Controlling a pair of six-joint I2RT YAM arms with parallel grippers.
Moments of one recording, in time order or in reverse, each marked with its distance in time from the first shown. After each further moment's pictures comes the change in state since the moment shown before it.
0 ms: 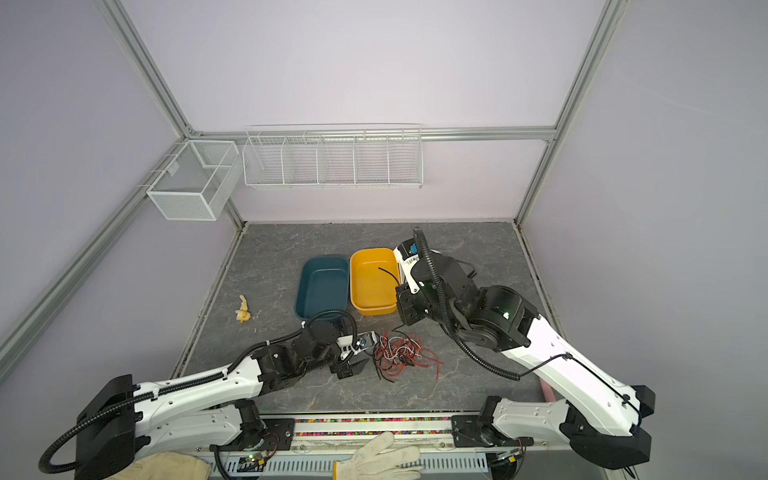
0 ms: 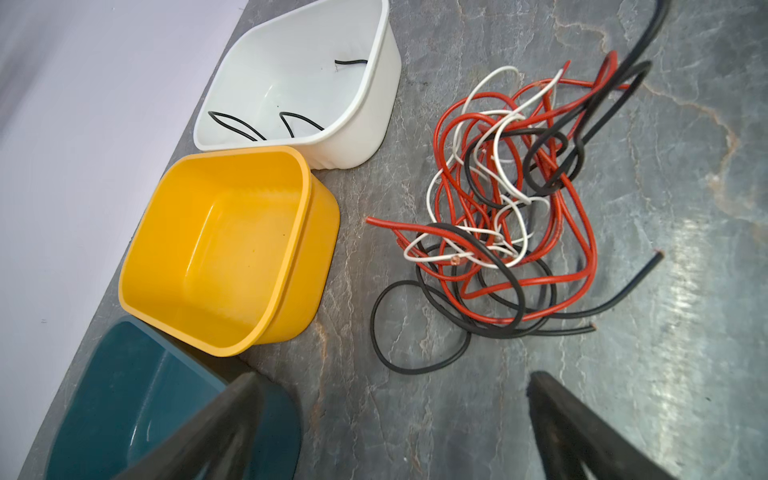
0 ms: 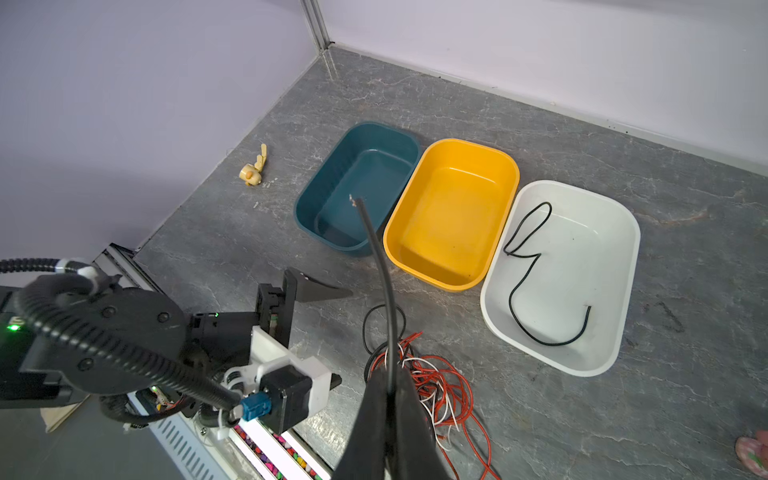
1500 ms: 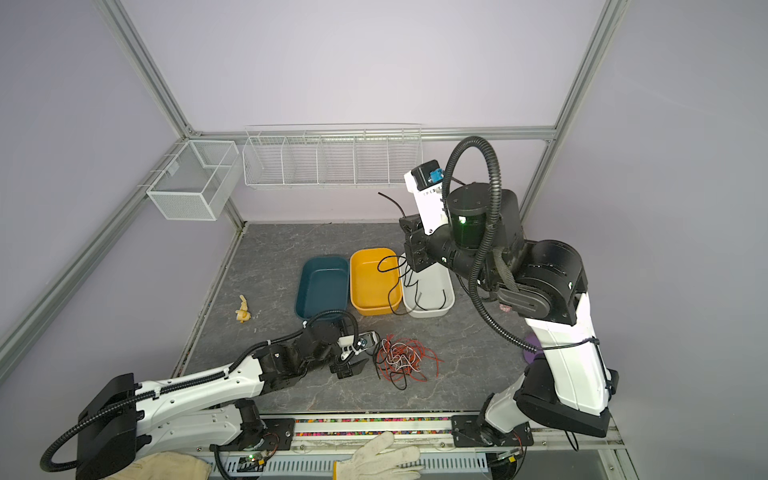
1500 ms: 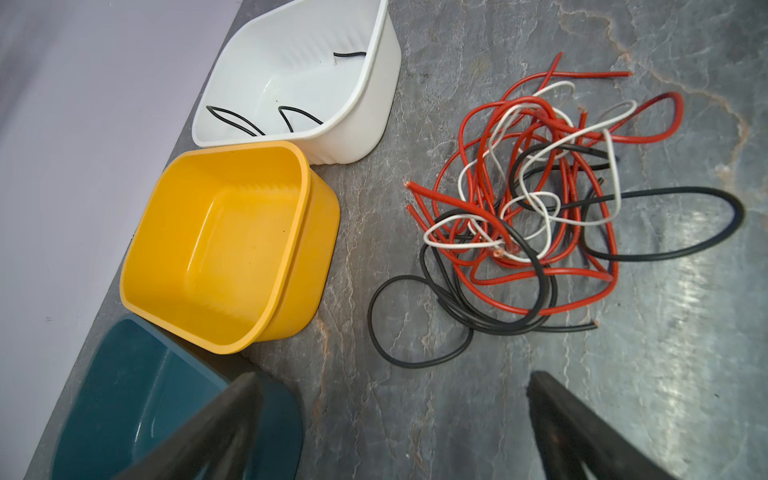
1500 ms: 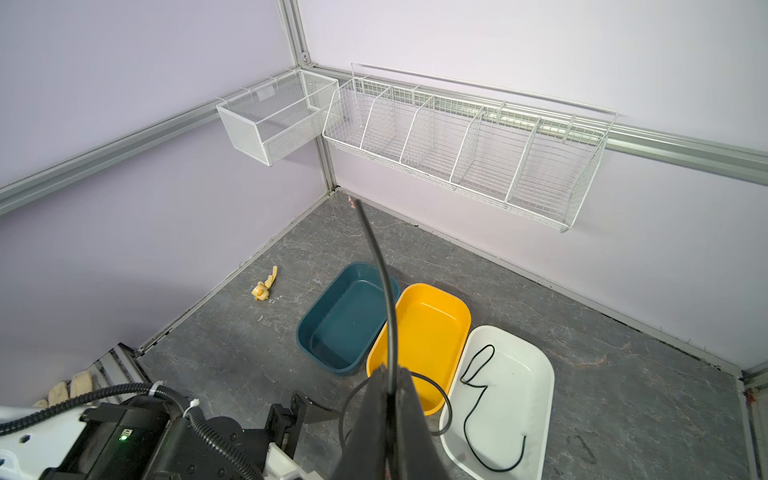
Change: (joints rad) left arm -0.002 0.010 0.005 -0.011 -0.015 0.008; right arm -0.045 0.342 0.913 -0.270 0.080 -0.201
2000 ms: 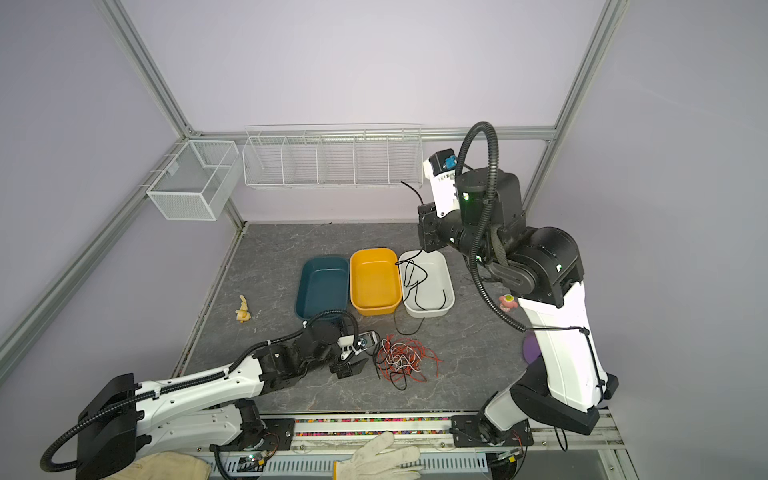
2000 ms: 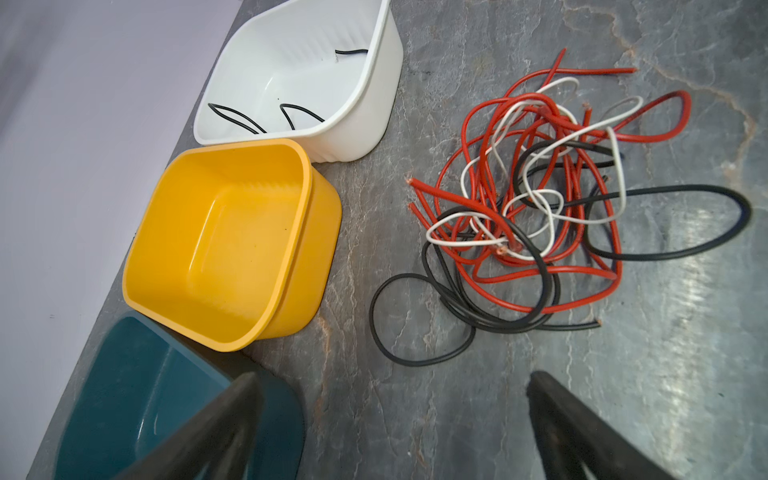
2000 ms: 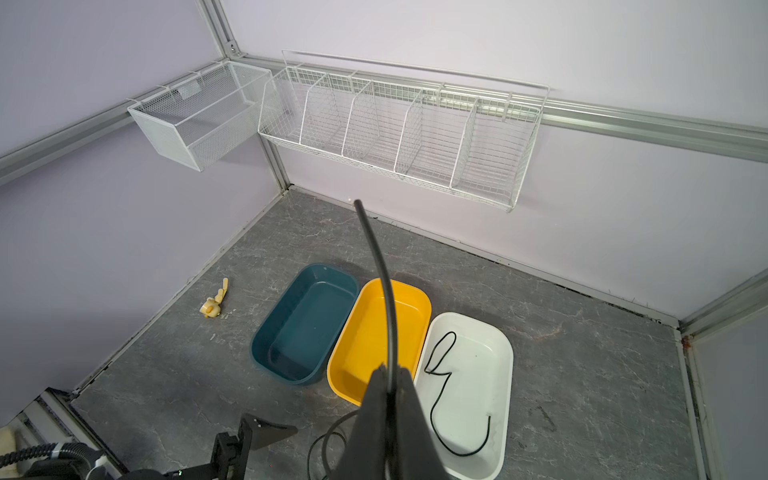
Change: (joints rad) left arm 0.000 0.000 0.000 -0.001 -0.006 0.000; right arm -0.225 0.019 -0.035 0.012 -0.095 -0.010
